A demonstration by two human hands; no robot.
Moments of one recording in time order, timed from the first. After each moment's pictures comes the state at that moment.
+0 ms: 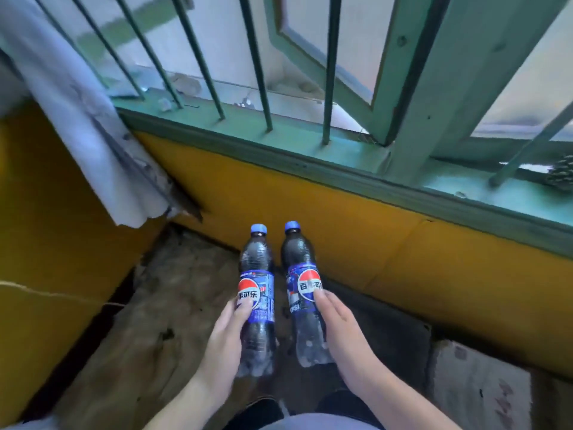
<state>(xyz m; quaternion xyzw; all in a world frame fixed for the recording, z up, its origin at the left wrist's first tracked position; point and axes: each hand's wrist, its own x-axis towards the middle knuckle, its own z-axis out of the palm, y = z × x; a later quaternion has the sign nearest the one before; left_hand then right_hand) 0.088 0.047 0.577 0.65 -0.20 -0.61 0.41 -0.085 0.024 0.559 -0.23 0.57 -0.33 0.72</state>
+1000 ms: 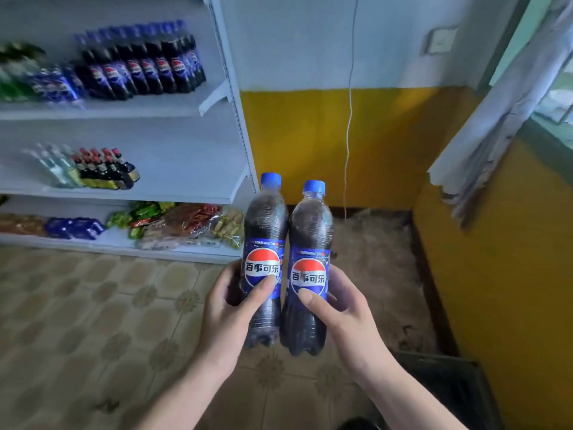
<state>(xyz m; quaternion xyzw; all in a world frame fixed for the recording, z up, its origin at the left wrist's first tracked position) 0.009 0.512 0.668 0.67 -0.03 -0.05 0.74 -0.040 0.341 0.654 -0.62 0.06 -0.04 0.78</state>
